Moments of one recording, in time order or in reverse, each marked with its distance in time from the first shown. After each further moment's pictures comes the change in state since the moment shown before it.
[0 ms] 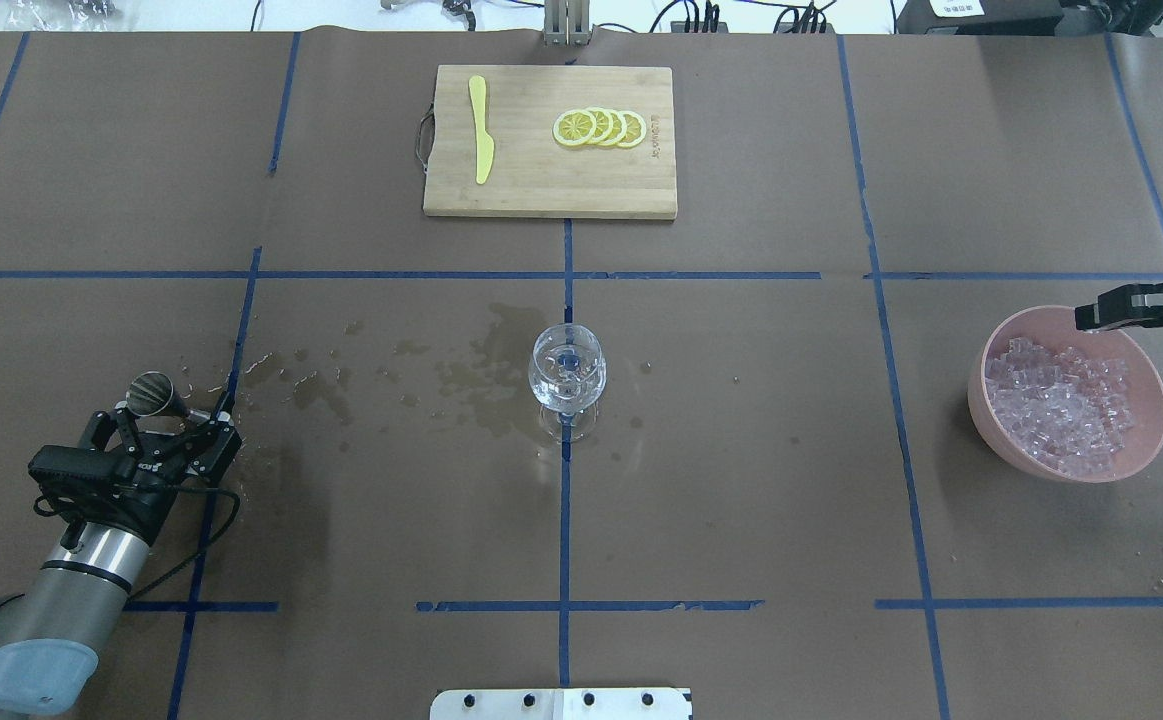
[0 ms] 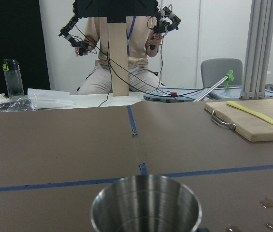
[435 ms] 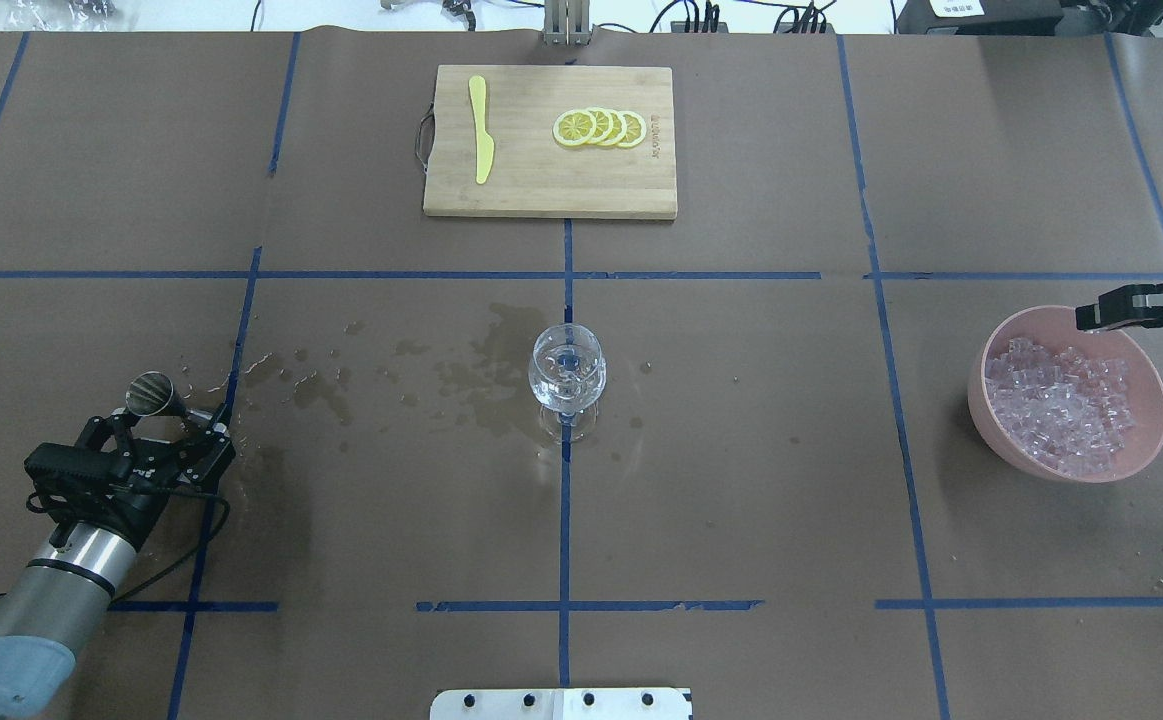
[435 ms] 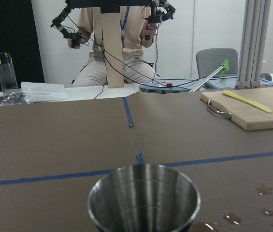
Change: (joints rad) left arm -0.004 0.046 -0.035 0.007 -0.092 0.020; right arm 0.000 -0.002 0.002 0.004 0.000 0.000
